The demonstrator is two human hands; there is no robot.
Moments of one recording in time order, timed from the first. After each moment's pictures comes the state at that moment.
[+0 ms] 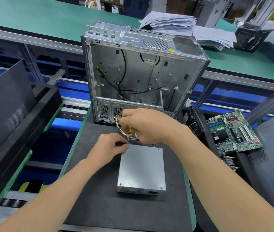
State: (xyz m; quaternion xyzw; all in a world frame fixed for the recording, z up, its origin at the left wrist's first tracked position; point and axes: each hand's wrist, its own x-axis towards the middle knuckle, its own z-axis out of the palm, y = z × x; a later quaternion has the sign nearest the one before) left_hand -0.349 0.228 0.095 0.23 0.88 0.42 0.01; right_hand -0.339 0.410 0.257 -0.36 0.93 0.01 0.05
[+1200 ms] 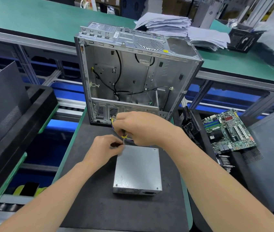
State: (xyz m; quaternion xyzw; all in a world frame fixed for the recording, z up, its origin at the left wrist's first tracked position) left_hand -0.346 0.230 0.090 0.22 0.88 0.43 -0.01; right_hand -0.332 0.405 0.258 -0.35 0.93 0.01 0.08
